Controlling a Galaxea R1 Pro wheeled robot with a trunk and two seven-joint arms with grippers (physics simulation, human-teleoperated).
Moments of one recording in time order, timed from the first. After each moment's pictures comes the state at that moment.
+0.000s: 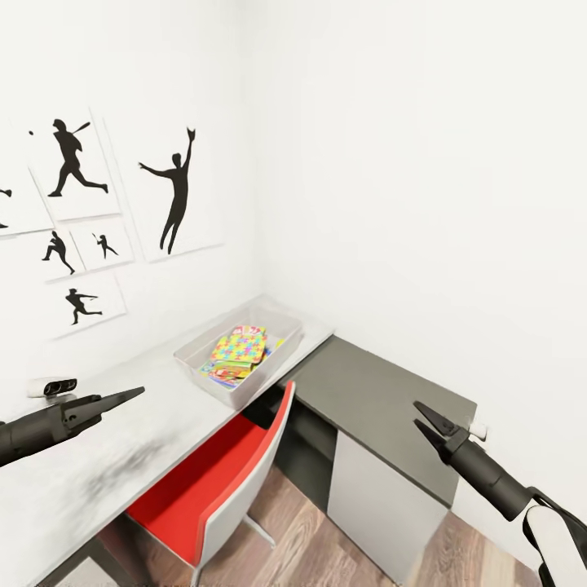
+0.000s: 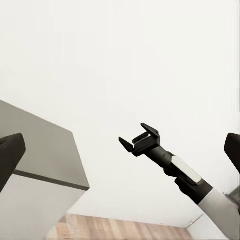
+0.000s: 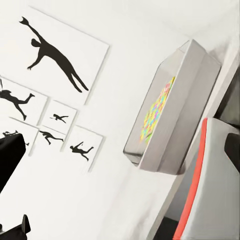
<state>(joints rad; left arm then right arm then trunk) -0.40 0.40 0.42 -1.36 0.37 0.89 -1.57 -0.17 -0.12 -0.36 -1.42 -0.98 0.74 0.64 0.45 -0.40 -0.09</state>
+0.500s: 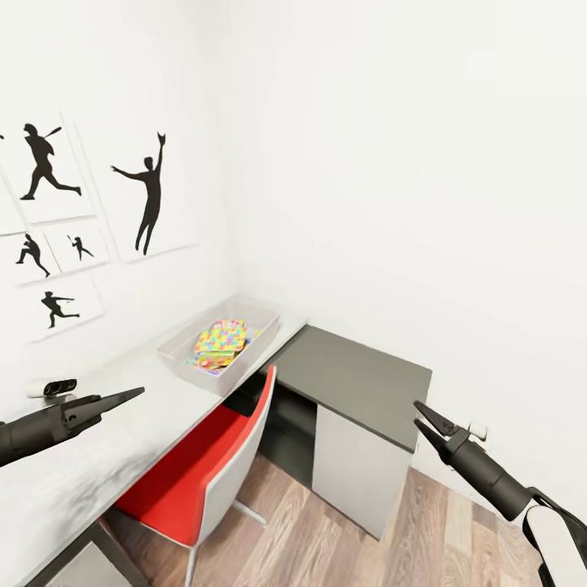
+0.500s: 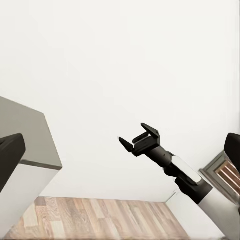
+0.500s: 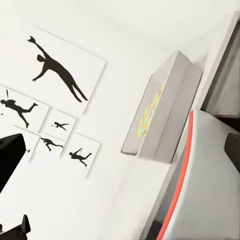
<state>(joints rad) -0.40 0.40 0.42 -1.36 0.37 0.89 -1.57 -0.17 -0.12 -0.36 -1.42 -0.98 0.74 0.64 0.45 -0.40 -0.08</state>
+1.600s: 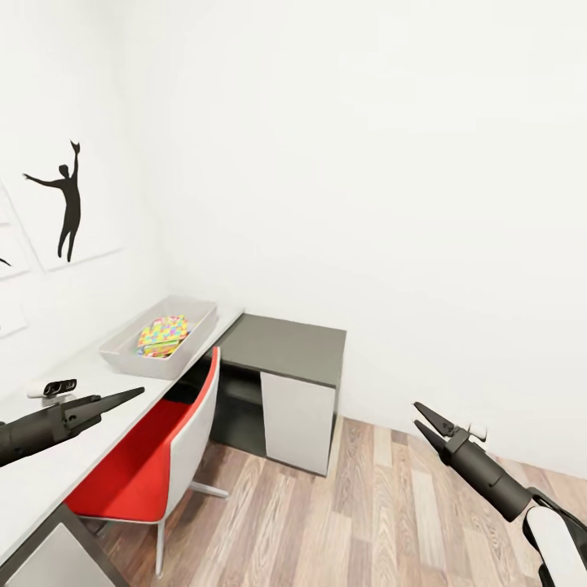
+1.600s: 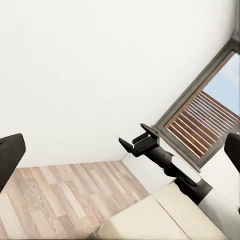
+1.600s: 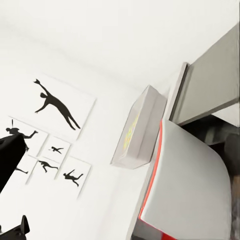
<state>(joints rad) -0.40 0.40 0.42 -1.36 0.37 0.89 -1.57 -0.17 -0.12 -0.36 -1.41 -0.98 0.74 0.64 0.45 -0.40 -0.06</state>
